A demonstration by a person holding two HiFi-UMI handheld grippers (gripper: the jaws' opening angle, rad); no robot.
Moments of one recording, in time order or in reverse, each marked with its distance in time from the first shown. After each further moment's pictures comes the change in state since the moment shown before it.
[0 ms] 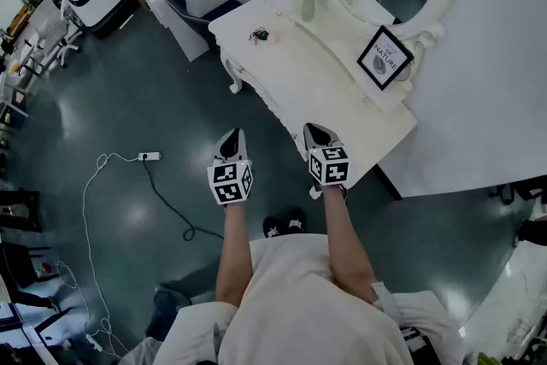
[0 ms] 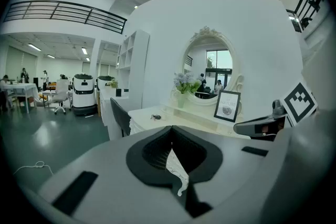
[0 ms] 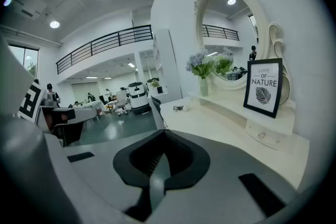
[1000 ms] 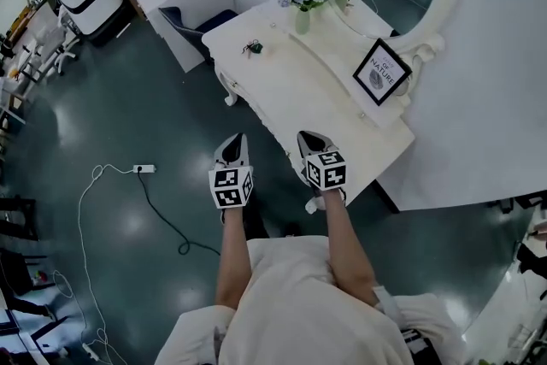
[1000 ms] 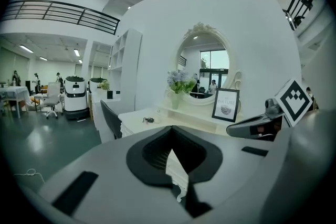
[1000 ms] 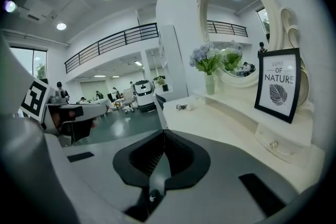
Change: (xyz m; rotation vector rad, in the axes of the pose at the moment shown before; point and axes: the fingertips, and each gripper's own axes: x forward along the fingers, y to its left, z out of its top) left arm 0.056 -0.020 0.000 0.039 -0.015 -0.057; right arm 0.039 -0.025 0.002 -0.026 0.022 0.092
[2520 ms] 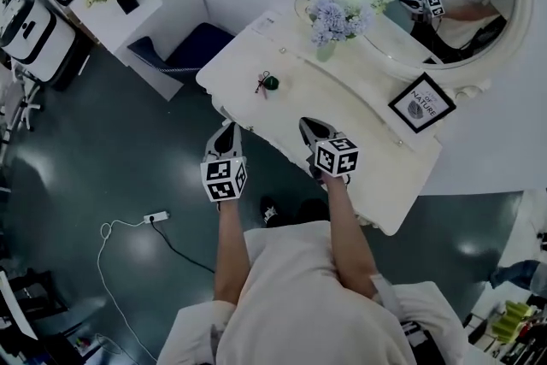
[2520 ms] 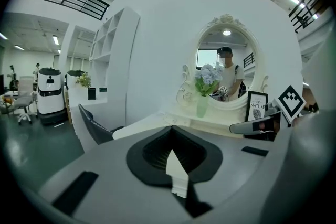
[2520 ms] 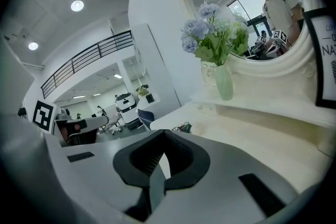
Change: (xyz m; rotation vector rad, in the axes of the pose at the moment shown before) left arm 0.240 0.219 0.072 0.025 0.043 -0.215; right arm 0.259 -0.037 0.122 0.245 -0.086 -0.119
